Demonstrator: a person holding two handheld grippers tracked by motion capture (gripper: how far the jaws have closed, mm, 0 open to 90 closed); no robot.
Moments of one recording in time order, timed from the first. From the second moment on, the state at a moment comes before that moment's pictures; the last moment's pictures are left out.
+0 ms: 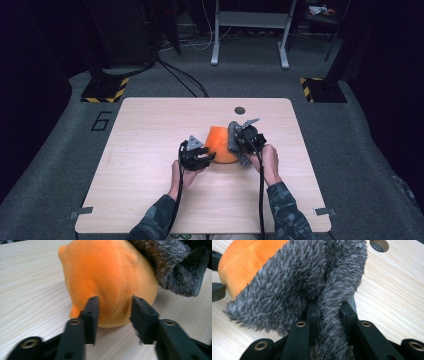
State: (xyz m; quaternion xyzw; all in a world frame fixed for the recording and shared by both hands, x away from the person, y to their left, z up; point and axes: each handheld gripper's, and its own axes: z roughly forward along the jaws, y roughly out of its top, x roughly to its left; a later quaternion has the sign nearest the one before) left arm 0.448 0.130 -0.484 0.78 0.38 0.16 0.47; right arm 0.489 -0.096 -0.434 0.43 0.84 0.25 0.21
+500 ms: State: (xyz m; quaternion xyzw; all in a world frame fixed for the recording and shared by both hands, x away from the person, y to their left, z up) left arm 0.459 0.120 -0.494 0.80 0.37 0.19 0.44; right arm 0.501 -0.102 -0.440 0.45 0.83 0.25 0.21
